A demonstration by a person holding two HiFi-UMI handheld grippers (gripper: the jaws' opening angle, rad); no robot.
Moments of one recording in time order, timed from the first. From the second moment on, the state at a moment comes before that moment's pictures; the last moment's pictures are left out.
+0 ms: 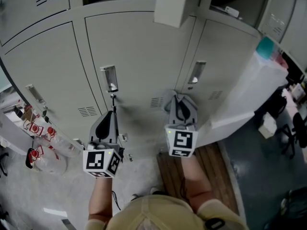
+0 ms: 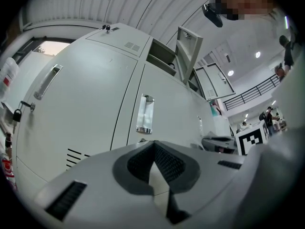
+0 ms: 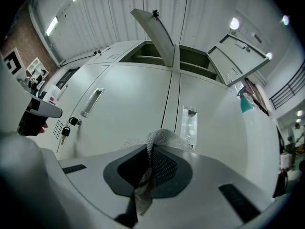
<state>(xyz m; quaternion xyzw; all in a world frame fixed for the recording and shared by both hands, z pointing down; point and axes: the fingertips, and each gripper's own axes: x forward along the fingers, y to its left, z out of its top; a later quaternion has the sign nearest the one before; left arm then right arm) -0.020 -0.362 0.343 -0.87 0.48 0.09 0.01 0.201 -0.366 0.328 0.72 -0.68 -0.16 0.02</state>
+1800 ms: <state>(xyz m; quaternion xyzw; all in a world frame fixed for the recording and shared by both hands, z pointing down) -0.062 -0.312 0.335 -0.86 0.50 0.08 0.02 0.162 -0.275 0.307 0.68 -0.72 -0.13 -0.03</state>
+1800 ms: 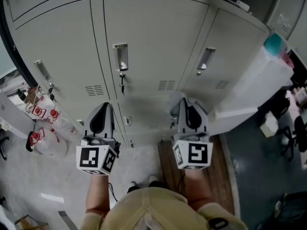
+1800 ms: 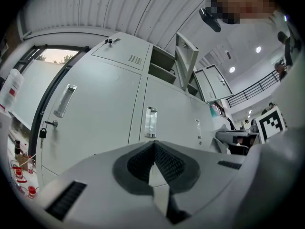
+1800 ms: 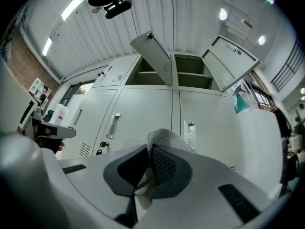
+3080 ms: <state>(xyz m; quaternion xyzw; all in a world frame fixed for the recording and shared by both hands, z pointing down) -0.077 -0.299 0.341 -0.85 0.52 0.08 0.01 0.153 -0.266 0.327 0.66 -0.74 -0.12 -0.02</state>
